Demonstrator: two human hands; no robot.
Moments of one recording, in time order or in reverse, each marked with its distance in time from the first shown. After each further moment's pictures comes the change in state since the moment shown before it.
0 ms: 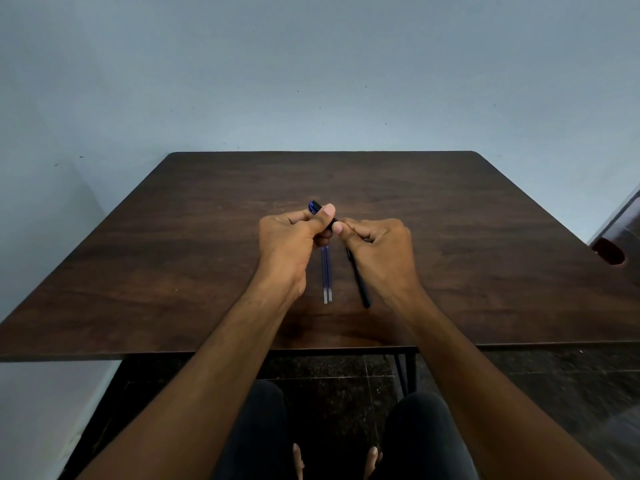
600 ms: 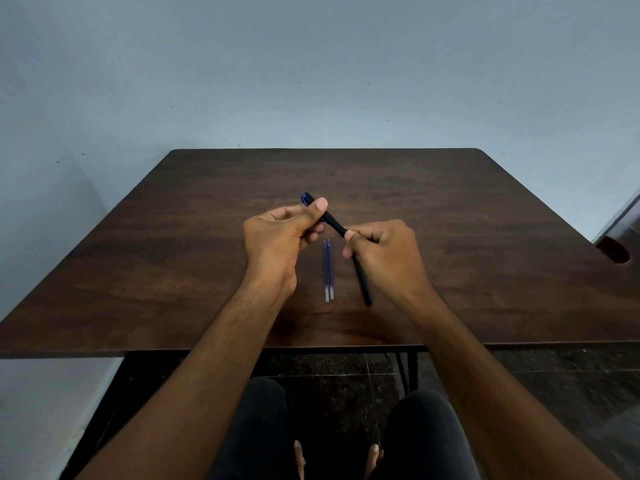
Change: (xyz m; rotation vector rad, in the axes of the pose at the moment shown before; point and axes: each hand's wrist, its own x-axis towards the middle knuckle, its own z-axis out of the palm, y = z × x) left_hand 0.004 0.001 -0.011 -0.071 0.074 -0.015; right_hand -0.006 -0.010 -0.011 -0.040 -0.131 0.156
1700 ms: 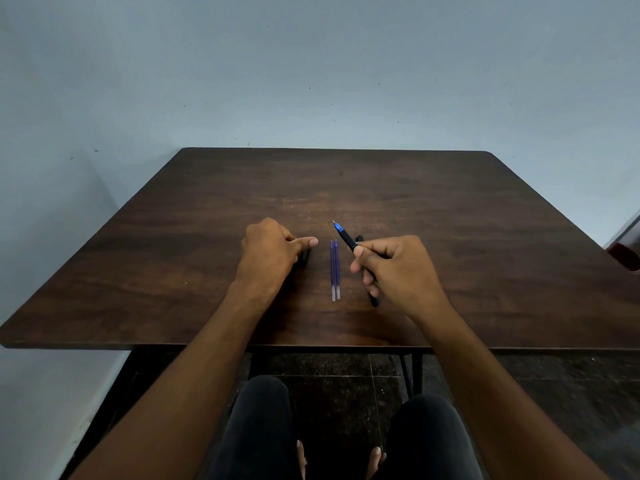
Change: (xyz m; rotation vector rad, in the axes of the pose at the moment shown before) left_hand 0.034 -0.016 -0.033 1.035 0.006 0.136; right_hand -0.012 0.012 -0.001 0.115 -0.079 0.141
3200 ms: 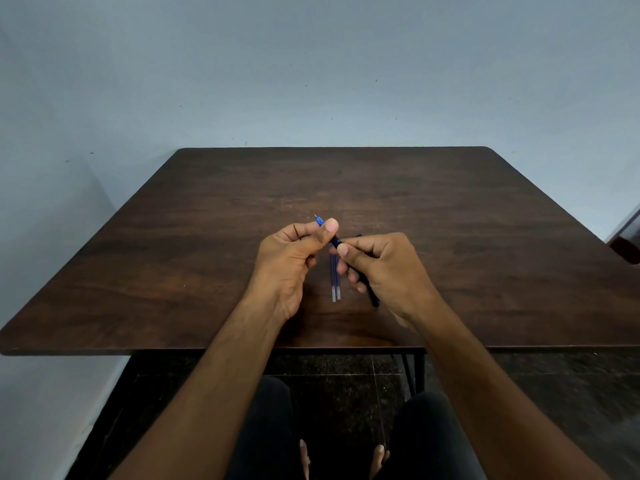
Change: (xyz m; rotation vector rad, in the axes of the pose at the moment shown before) left_hand -0.042 0.017 0.007 -1.088 -0.257 -0.084; right_hand 0.004 0.005 0.011 0.242 -0.133 -0.049
